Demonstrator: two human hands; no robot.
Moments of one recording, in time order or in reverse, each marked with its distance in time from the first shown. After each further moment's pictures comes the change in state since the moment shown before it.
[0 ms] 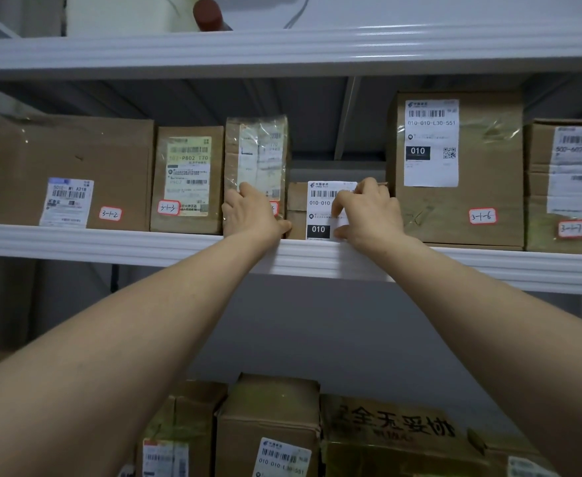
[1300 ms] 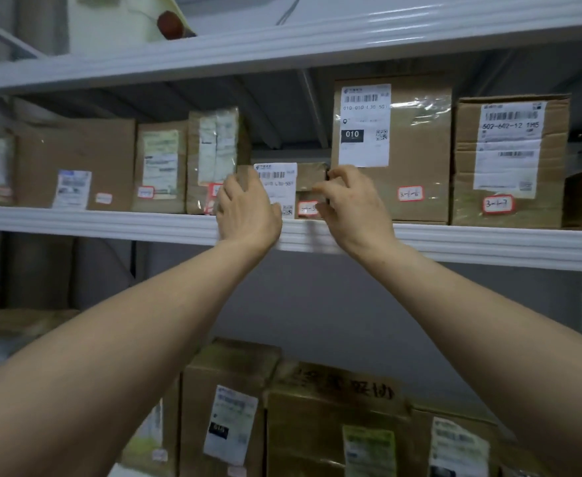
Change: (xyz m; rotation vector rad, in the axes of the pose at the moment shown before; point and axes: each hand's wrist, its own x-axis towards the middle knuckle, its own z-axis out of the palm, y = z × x) left_hand -0.094 0.073 0.027 0.155 0.174 0.080; right_hand -0.063 0.088 -0.022 0.329 0.246 -0.274
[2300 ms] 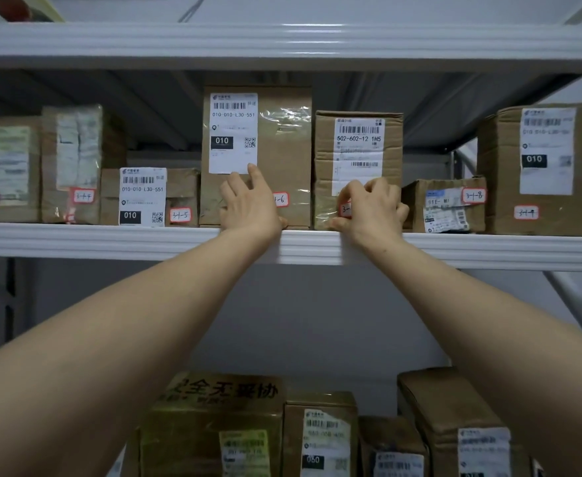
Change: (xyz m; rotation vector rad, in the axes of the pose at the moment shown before) left_hand -0.035 0.164 0.054 -0.038 -0.238 0.117; right_hand -0.040 0.151 -0.100 -0.199 -0.092 0.491
